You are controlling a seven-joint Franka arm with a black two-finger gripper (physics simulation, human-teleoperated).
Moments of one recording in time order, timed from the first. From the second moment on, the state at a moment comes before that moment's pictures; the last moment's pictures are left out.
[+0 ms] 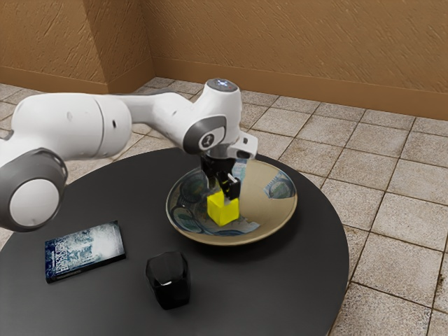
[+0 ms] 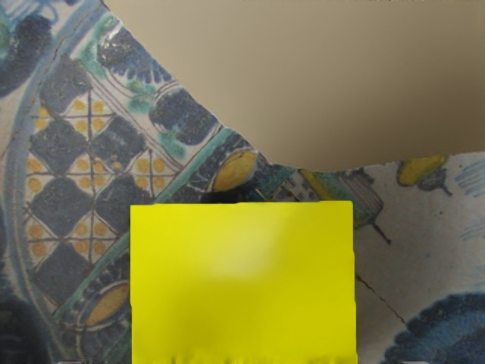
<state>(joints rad) -0.15 0.60 -0.05 -1.46 0.22 2.04 0.15</state>
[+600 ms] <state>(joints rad) -0.16 0.32 -0.04 -1.47 0.15 1.84 0.18</state>
